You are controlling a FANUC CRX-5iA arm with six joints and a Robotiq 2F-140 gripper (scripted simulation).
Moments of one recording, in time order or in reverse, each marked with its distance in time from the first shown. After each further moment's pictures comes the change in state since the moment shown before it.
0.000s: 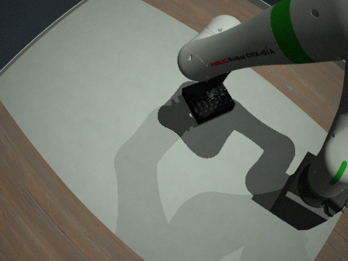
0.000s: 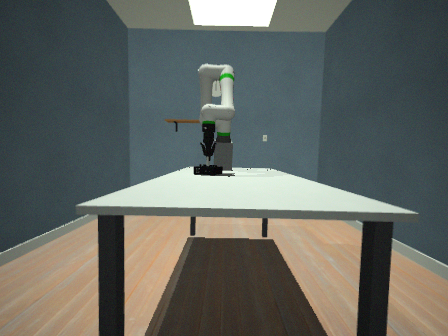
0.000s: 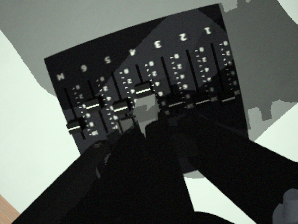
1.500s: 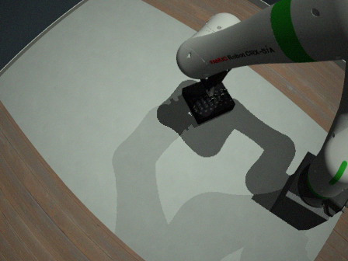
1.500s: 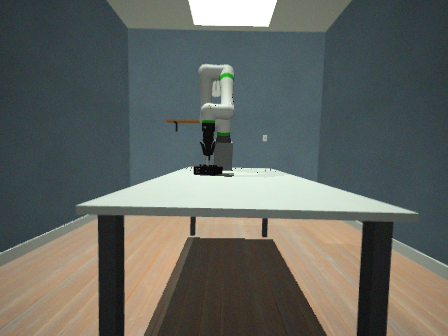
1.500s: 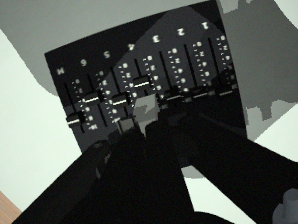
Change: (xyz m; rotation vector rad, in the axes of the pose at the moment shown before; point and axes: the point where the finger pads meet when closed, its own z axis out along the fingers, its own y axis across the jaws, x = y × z) arm -0.005 0.000 -0.004 0.000 0.000 0.000
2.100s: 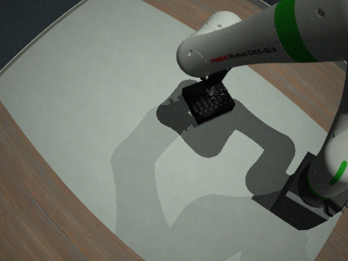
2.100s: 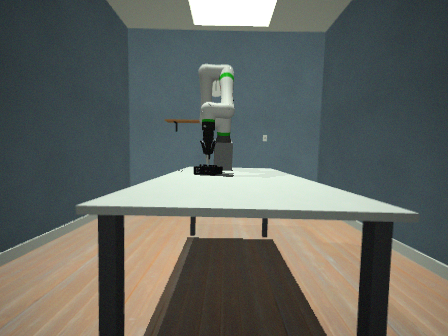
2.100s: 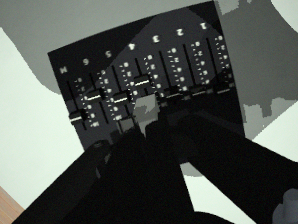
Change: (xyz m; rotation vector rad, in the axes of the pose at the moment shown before) arm 0.000 0.000 -0.008 0.000 0.000 0.000
